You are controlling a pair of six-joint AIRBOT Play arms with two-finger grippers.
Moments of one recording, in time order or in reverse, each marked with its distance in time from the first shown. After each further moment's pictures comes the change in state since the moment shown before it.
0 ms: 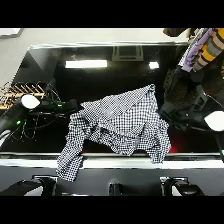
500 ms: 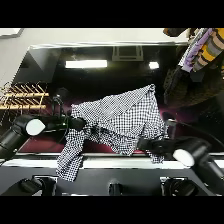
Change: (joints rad) left arm -0.267 0.234 -0.193 0.287 0.096 0.026; right arm 0.595 0.137 -0.242 -0.298 0.000 0.377
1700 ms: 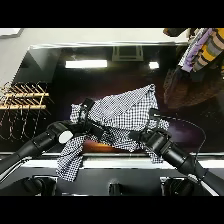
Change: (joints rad) left arm -0.246 -0.206 -0.035 0.022 0.344 0.003; right arm 0.166 -0.307 0.060 -0.412 -0.139 0.388
